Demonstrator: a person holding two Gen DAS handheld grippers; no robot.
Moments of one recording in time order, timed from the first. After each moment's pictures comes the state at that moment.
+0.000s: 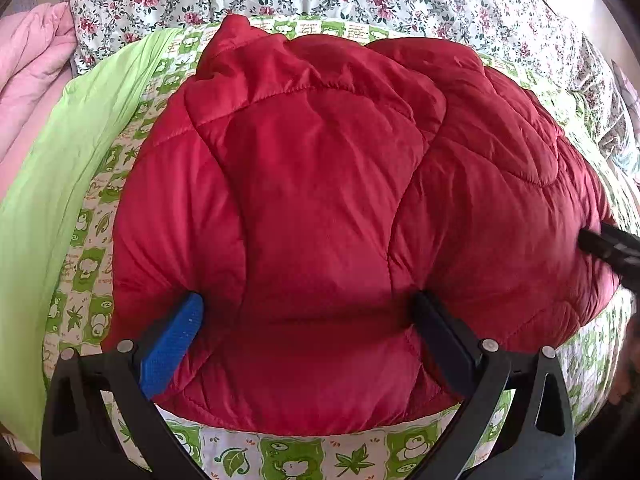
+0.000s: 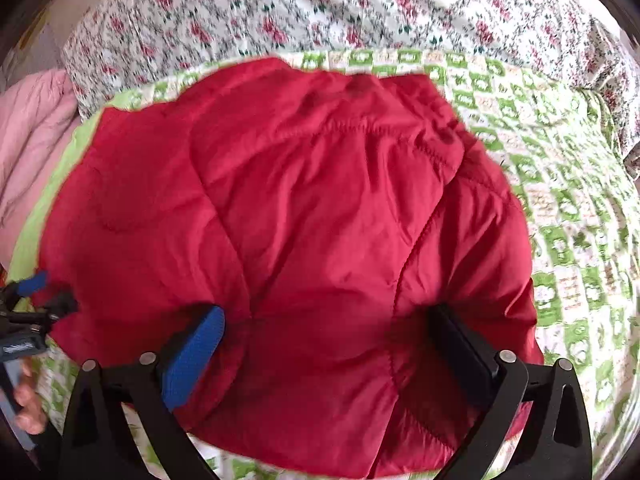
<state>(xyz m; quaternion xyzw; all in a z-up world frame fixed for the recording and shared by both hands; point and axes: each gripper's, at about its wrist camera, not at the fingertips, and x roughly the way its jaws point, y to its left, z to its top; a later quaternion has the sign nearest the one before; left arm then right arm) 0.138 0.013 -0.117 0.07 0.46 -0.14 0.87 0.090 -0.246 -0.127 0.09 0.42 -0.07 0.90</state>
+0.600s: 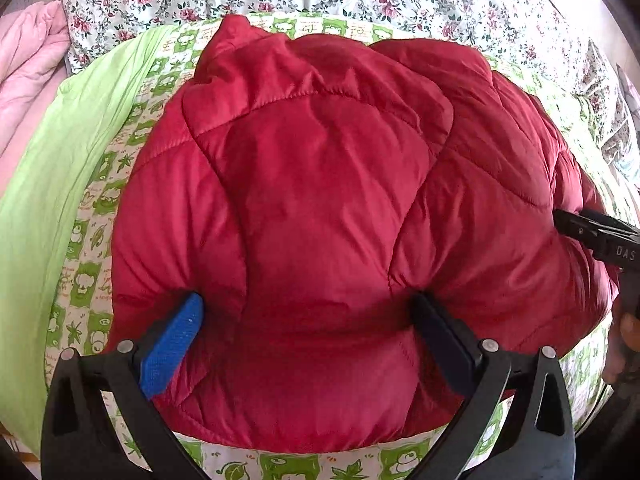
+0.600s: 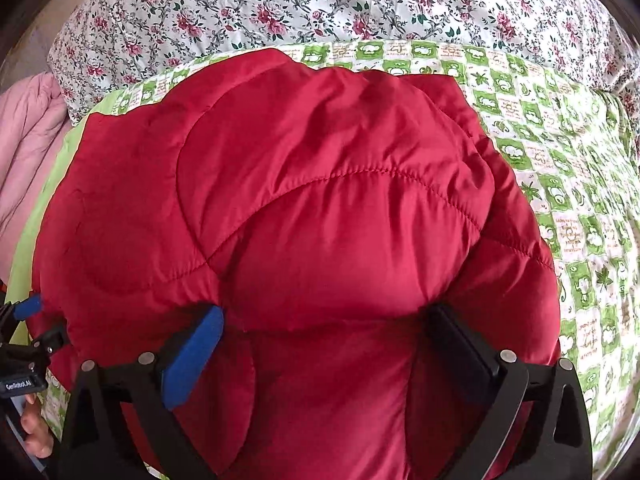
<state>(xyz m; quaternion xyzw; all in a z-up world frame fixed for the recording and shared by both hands) 0.156 0.010 -0.112 0.07 0.48 -0.14 0.87 0.149 -0.260 -0.135 0.09 0.45 -0.06 0.89</state>
